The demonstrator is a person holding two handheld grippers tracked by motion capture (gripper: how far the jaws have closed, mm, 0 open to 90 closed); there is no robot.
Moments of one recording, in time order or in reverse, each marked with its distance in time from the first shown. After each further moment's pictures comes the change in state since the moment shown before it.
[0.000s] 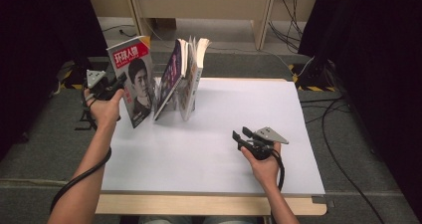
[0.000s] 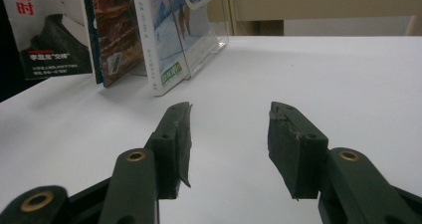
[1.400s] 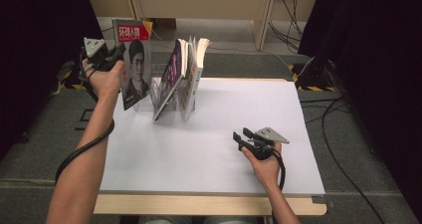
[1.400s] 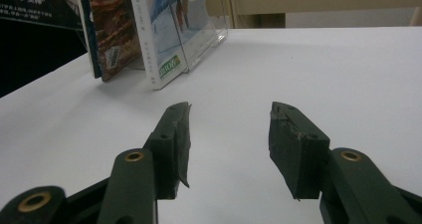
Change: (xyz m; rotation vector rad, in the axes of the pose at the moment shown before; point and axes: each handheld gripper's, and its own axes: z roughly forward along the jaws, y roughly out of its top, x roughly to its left) left arm -0.023 0.079 0.029 -0.128 0.009 0.108; right arm -0.005 -0.003 0.001 0.020 0.004 0.011
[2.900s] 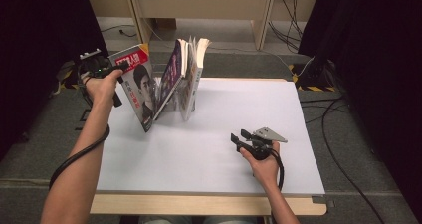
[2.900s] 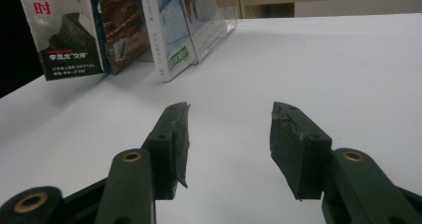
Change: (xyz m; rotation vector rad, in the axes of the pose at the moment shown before) left arm 0.019 -0.030 -0.006 0.297 -0.002 -0.346; right arm 0.003 -0.001 0.003 0.035 0.029 0.012
